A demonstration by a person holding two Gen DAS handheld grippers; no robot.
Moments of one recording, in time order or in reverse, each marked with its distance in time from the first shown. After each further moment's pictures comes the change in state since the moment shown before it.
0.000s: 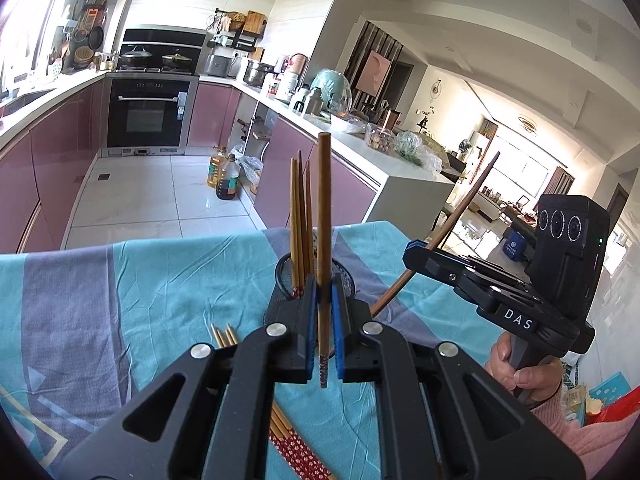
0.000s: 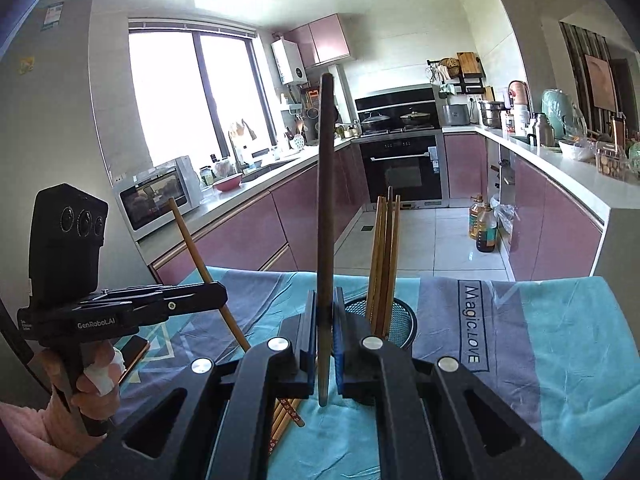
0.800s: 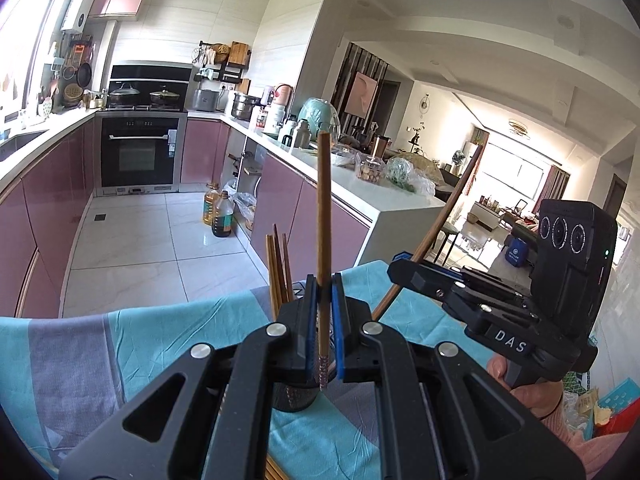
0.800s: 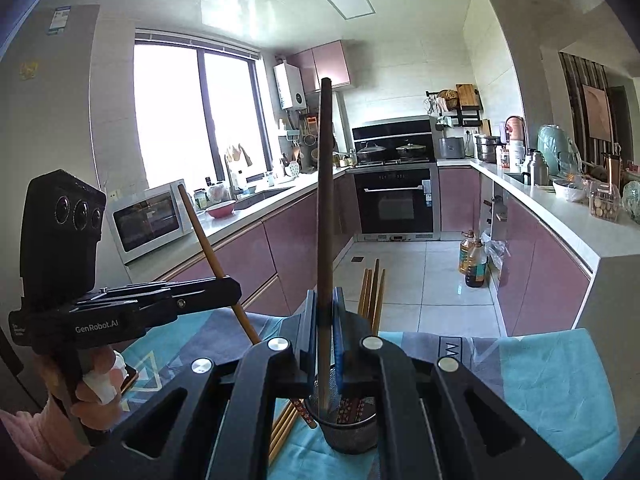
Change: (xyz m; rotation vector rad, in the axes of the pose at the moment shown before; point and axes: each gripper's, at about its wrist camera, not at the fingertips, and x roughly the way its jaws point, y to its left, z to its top) left arm 0.006 -0.025 0.049 0.080 -0.093 0.000; right arm -0.005 -0.001 0.044 -0.049 -0.090 -0.034
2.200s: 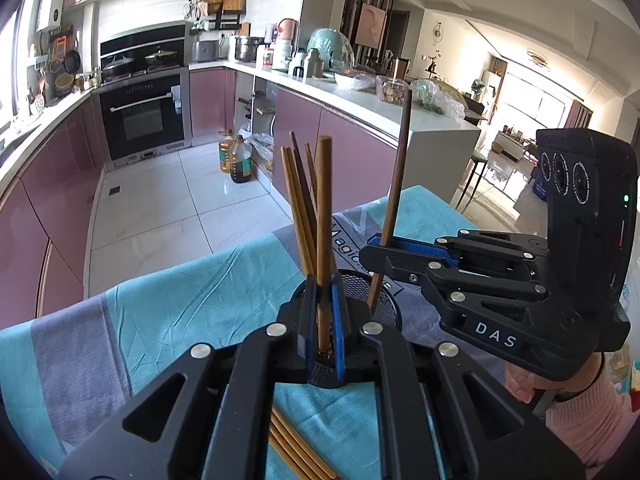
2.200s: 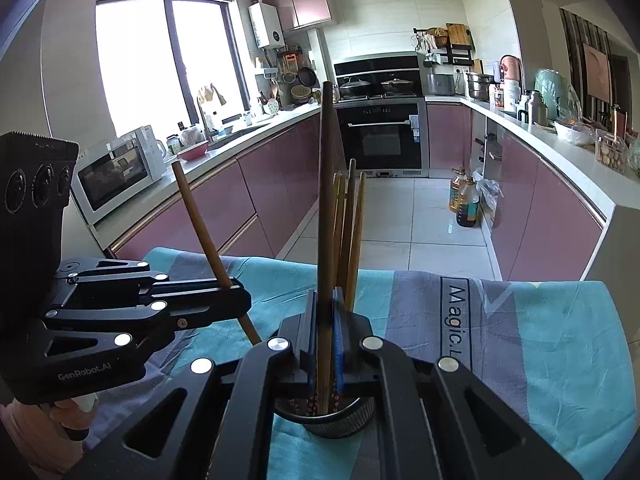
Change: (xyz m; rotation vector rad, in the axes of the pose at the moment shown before) left arm 0.082 0.001 -0.014 0.084 0.269 0.095; right arm 0.085 -0.024 -0.039 0.050 0.250 -0.052
